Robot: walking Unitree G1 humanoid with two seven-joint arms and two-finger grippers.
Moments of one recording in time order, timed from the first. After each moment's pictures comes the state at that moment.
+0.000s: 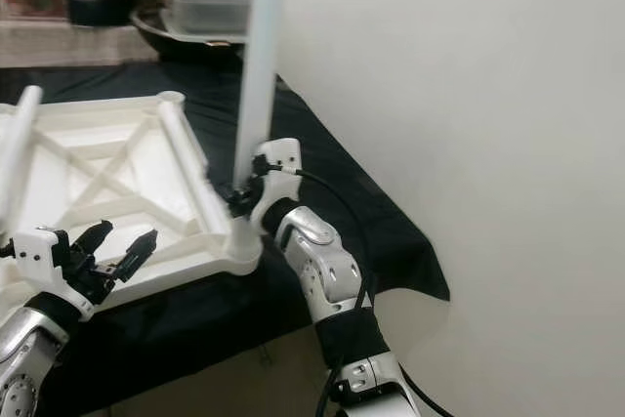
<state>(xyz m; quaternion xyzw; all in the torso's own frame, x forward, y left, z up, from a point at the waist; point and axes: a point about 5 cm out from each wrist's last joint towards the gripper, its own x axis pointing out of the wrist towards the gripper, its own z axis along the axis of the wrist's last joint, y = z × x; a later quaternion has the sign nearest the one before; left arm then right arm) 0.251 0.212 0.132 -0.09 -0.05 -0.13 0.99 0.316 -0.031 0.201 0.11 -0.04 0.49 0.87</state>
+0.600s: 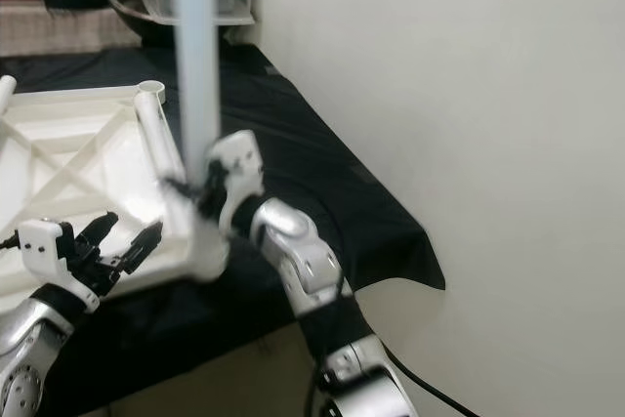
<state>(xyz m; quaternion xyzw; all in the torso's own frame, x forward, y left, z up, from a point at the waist) 0.249 0.214 0.131 -0.09 -0.05 -0.12 0.99 0.348 -0.039 0.191 0.09 0.01 0.26 0.96</state>
